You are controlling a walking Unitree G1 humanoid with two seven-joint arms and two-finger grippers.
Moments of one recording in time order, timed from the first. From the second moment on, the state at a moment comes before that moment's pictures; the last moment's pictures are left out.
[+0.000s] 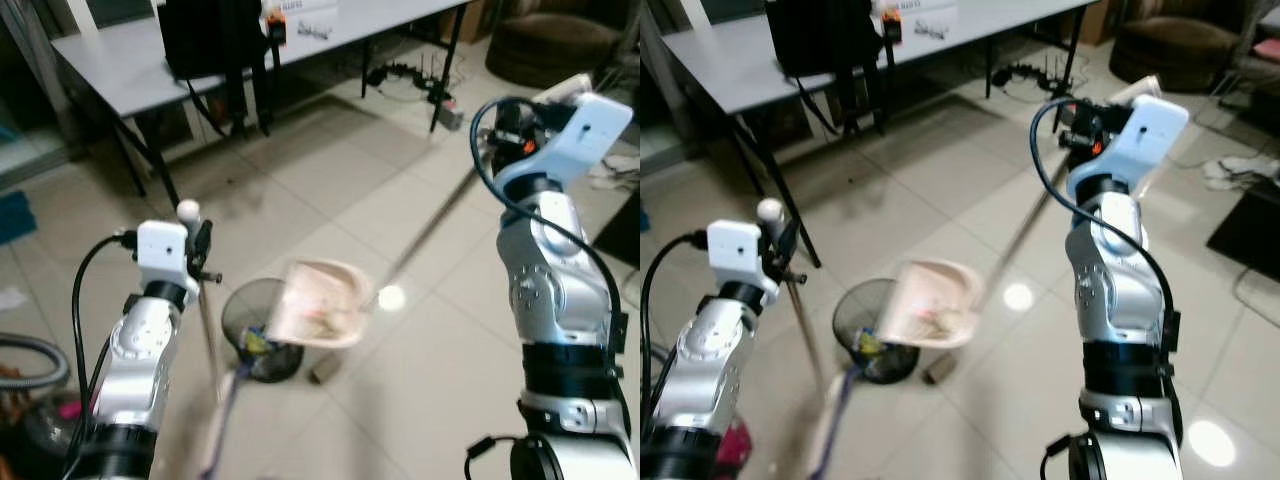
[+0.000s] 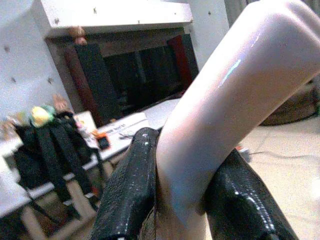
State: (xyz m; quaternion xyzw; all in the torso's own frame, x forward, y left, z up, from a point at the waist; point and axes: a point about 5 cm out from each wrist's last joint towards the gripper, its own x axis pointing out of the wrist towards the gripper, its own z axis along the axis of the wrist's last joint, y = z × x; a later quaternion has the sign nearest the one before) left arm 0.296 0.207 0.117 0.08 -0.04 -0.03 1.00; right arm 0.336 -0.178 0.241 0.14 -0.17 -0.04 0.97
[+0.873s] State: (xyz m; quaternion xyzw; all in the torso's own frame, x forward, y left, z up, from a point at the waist) left arm 0.296 0.208 0.112 0.09 -0.03 -0.03 1.00; right arm 0.338 -0.177 0.238 0.08 -0.21 -0.02 0.97
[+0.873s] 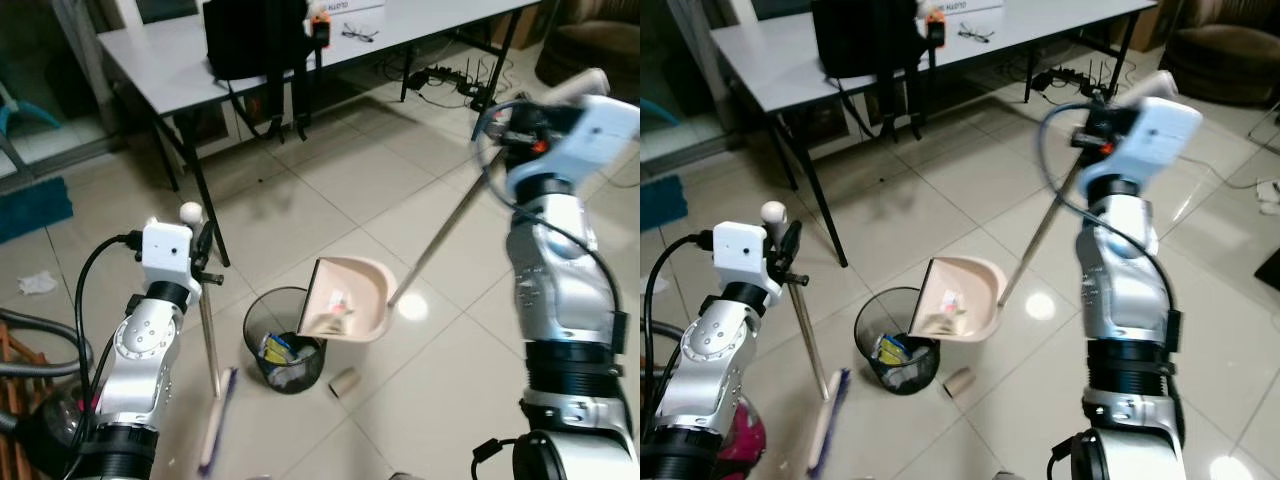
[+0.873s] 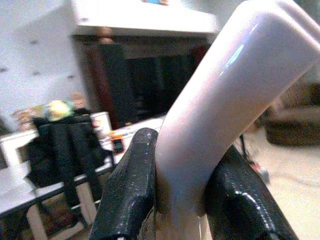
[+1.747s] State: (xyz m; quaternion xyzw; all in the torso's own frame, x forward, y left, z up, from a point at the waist) left arm 0.296 0.193 0.110 0.11 -0.03 -0.08 0.99; right arm 0.308 -0.057 0.209 -0.10 -0.36 0.28 0.89
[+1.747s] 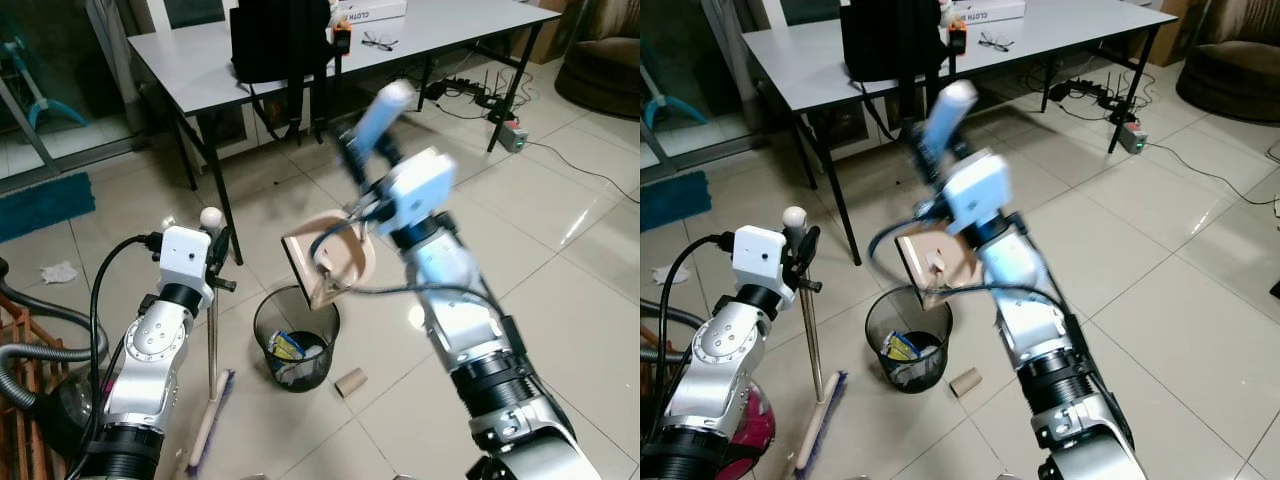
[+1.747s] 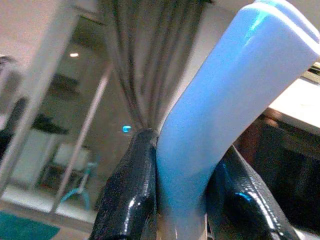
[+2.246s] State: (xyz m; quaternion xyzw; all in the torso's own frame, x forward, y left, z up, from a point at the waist) left arm 0.299 0.180 0.112 0.11 -0.04 -0.13 0.98; right arm 0.325 -0.109 0.217 -0.12 -0.37 0.11 0.91
